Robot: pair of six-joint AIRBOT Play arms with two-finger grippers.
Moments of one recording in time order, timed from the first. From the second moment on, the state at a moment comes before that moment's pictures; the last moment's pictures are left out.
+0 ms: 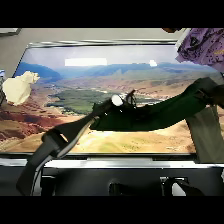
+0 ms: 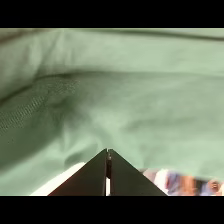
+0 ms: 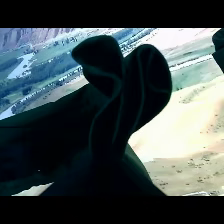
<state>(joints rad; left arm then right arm) -0.73 -2.18 2.01 0.58 -0.97 -1.82 -0.31 -1.05 1.40 1.91 -1.42 -1.39</state>
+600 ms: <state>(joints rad) -0.31 -1.68 2.02 1.35 -1.50 -1.83 0.19 -1.14 1.40 1.89 -1.24 -1.08</state>
